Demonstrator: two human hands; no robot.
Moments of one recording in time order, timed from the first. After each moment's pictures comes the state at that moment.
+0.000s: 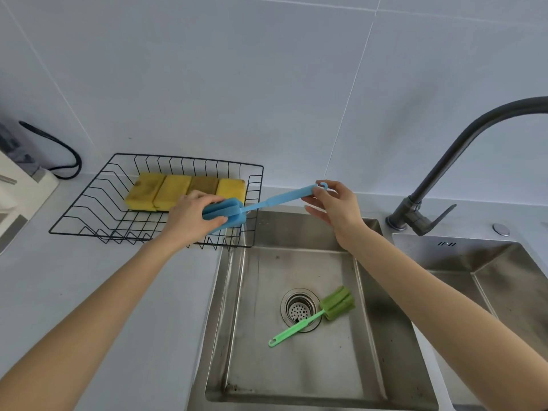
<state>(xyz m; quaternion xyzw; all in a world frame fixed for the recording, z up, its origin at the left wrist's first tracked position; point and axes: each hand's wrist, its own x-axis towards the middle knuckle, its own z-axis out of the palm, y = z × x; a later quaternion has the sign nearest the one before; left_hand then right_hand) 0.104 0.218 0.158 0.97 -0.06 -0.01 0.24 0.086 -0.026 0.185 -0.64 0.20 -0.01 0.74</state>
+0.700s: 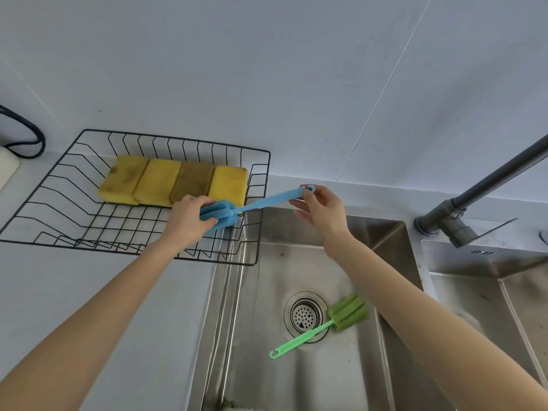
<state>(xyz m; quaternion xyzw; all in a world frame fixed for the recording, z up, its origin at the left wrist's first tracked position) 0.173 0.222 0.087 0.96 0.01 -0.10 0.26 0.153 -0.002 0.115 -0.68 0.22 0.03 0.70</state>
